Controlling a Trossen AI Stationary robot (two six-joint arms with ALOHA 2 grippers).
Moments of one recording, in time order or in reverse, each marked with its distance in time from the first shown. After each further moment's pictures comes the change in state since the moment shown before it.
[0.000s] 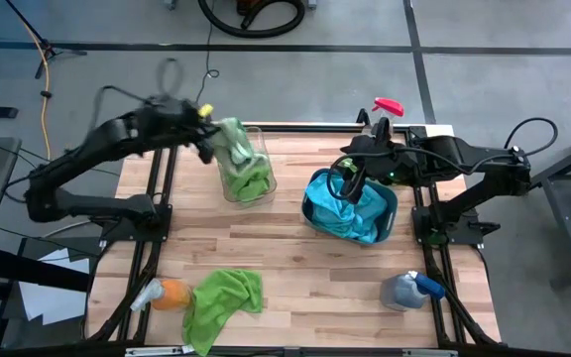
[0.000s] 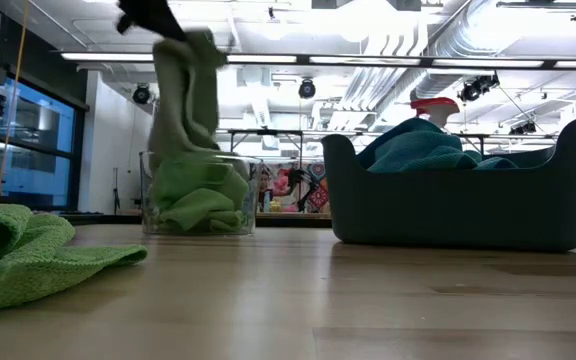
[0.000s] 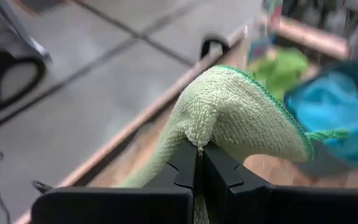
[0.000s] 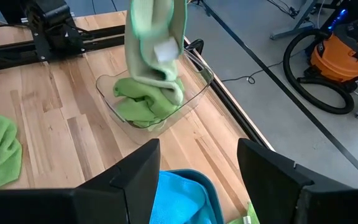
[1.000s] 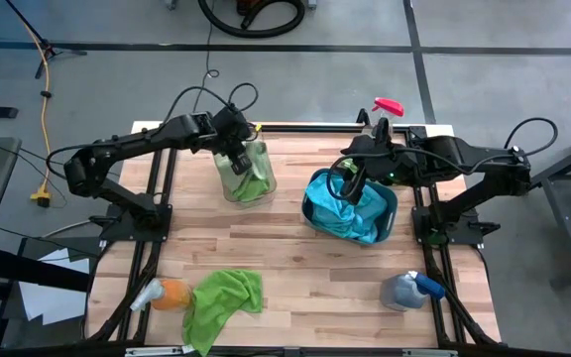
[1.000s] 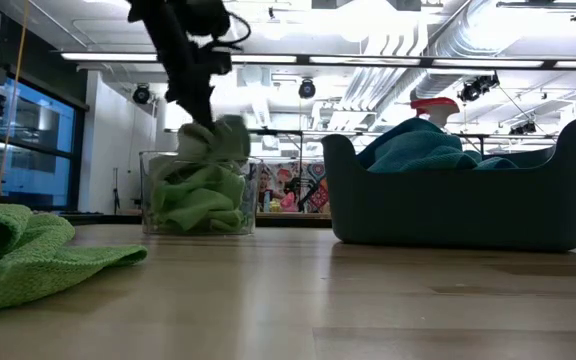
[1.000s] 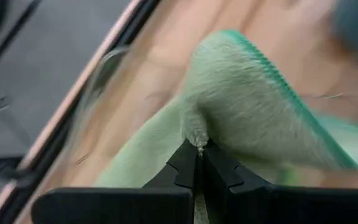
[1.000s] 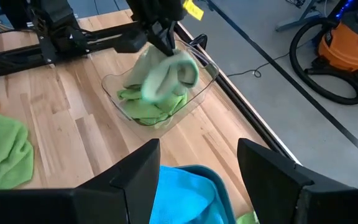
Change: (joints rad) left arm 0.012 0.446 -0.019 0.002 0.033 0.131; right arm 0.000 0.000 0.000 -0.011 -0.021 0.056
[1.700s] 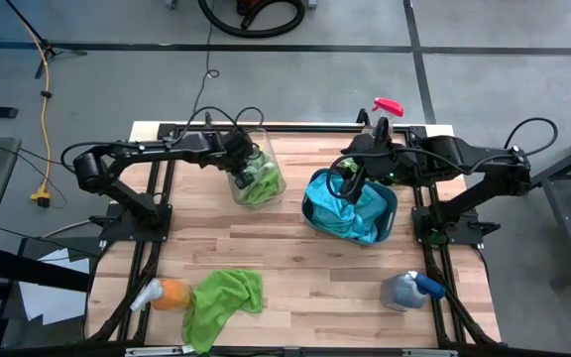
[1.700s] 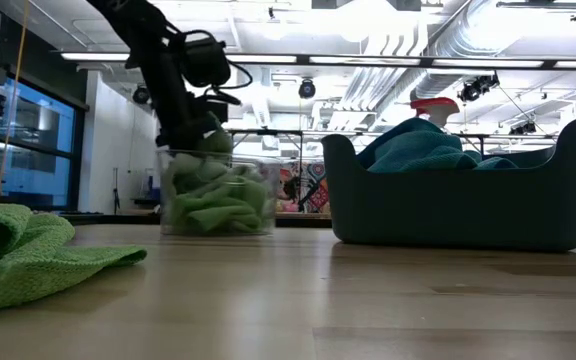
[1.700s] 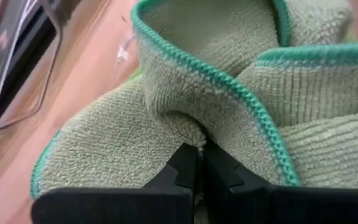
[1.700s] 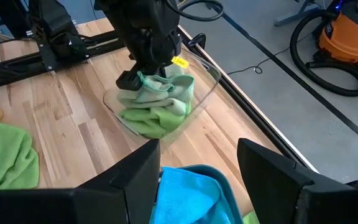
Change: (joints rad) left arm -0.016 0.079 -0.244 0.228 0.001 -0.069; right arm 0.000 0.000 0.000 0.000 0.002 0.050
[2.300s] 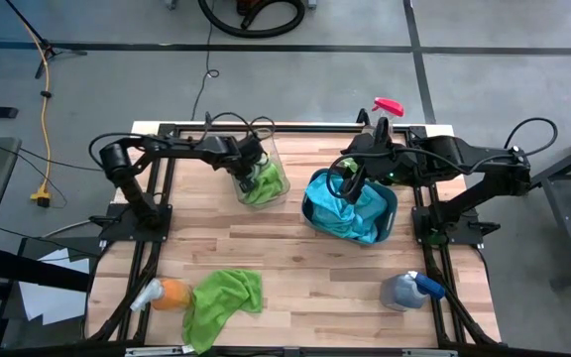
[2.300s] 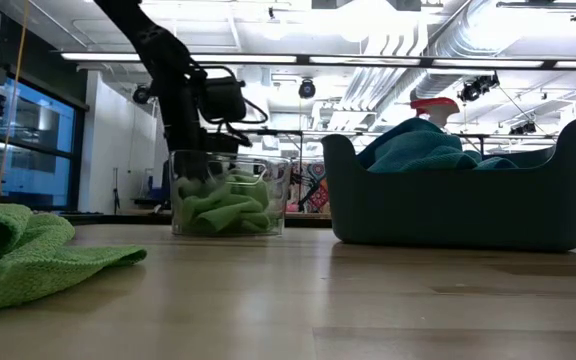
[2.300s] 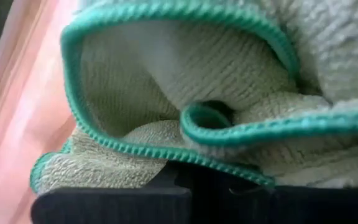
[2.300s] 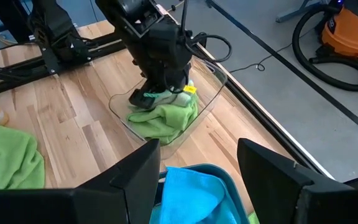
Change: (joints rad) left arm 0.012 0.251 0.012 0.014 -0.032 0.057; right arm 0.000 0.000 0.000 0.001 -0.007 0.029
